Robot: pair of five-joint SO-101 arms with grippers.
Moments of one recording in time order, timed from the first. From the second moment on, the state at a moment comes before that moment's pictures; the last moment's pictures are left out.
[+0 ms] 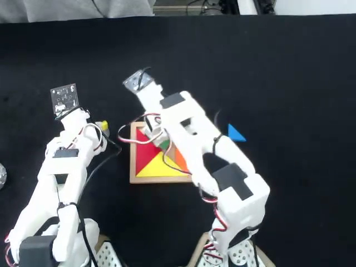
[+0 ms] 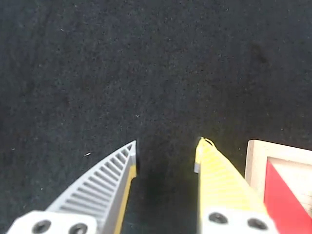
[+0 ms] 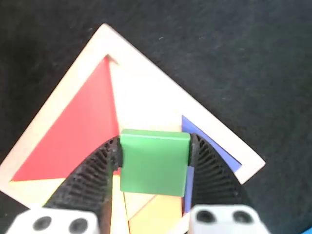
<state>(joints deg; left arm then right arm) -9.2 -25.5 65.6 17.1 8.7 -28.2 16.4 11.2 59.7 14.2</state>
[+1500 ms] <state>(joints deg) -9.2 -25.5 65.6 17.1 8.7 -30.5 16.4 12.9 58.9 12.8</state>
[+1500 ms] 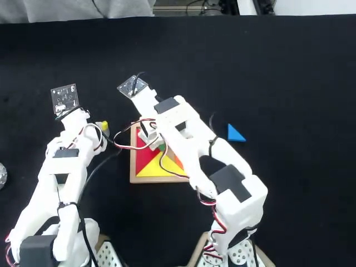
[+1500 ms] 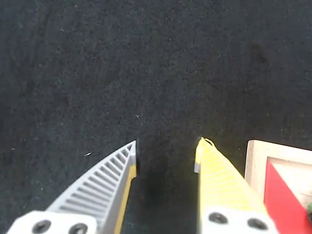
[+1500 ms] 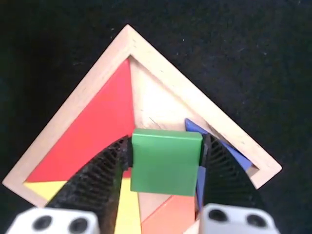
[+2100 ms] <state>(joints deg) -9.2 -25.5 65.6 17.1 8.7 -30.6 9.0 17.3 60.3 12.6</state>
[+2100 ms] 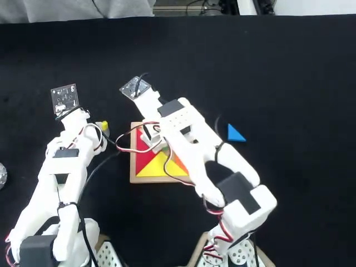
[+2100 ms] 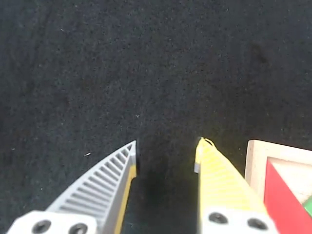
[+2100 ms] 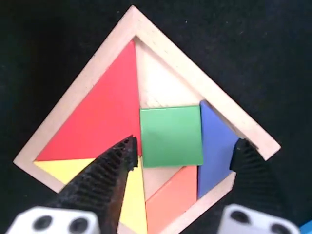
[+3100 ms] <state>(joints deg) -9.2 -25.5 65.6 17.1 8.7 -25.7 10.2 16.0 65.2 12.6</state>
